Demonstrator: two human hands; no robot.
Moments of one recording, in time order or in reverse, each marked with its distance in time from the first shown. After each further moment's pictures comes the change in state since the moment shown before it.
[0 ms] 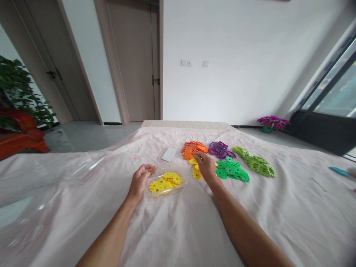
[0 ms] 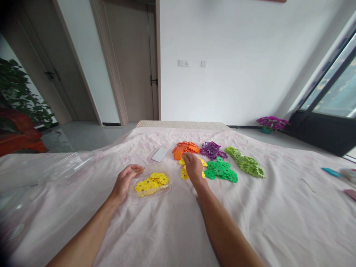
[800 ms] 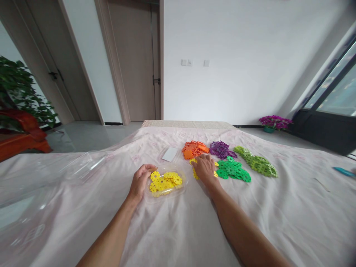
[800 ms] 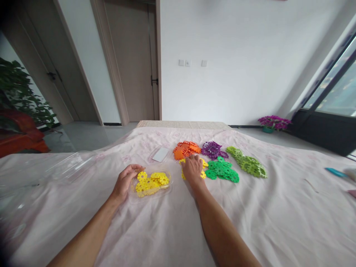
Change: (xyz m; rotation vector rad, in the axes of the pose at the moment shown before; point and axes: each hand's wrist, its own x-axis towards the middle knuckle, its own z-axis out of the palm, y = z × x) left_hand -0.004 0.008 0.002 0.014 0.001 0.001; right_hand -0.005 -0.002 0.009 -0.707 -0.175 -0.101
